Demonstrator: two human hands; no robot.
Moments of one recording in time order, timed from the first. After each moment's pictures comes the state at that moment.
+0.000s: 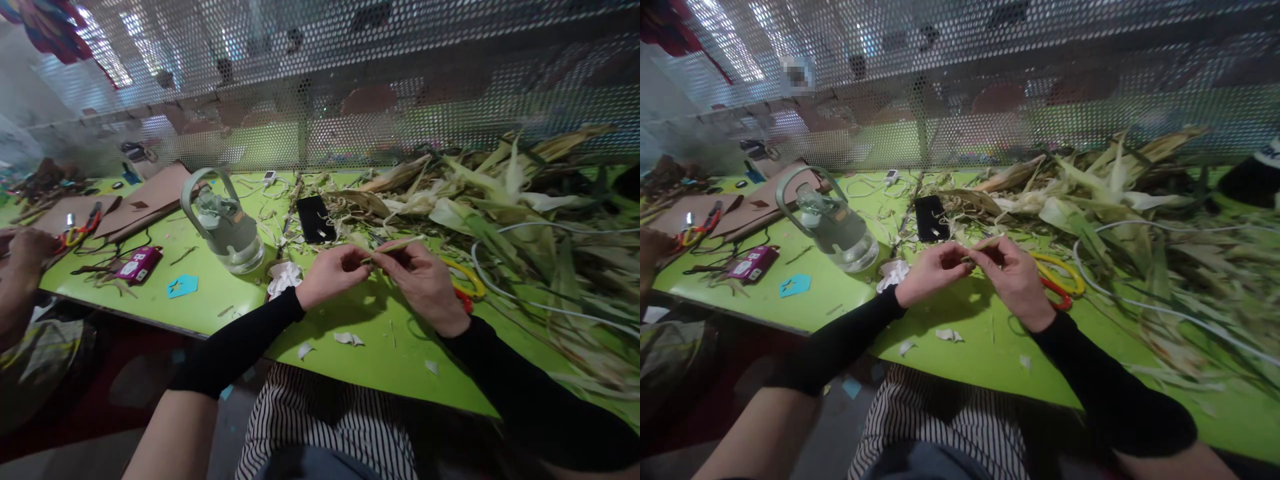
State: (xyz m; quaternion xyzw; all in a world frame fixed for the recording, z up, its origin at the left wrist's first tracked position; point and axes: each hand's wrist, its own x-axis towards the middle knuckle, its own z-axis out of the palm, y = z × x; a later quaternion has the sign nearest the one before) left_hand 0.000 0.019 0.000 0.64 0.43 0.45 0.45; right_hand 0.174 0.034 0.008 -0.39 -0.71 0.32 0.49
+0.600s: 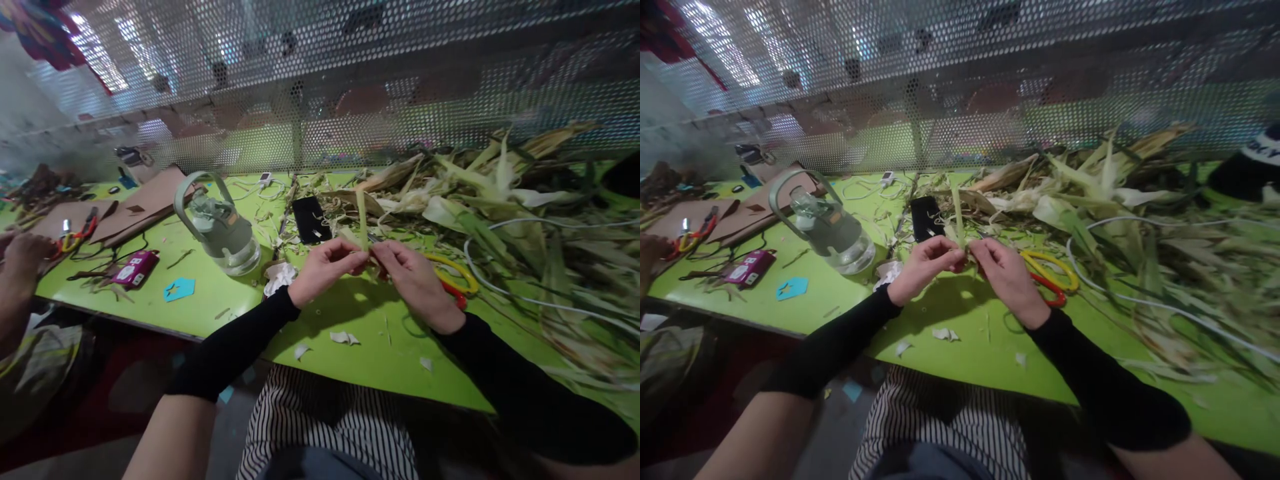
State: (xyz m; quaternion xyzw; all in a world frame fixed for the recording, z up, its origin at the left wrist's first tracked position) left_hand -0.001 0.017 0.008 0.55 0.35 0.51 0.56; right_hand 0.175 0.038 0.012 -0.44 -0.70 0.38 0.42
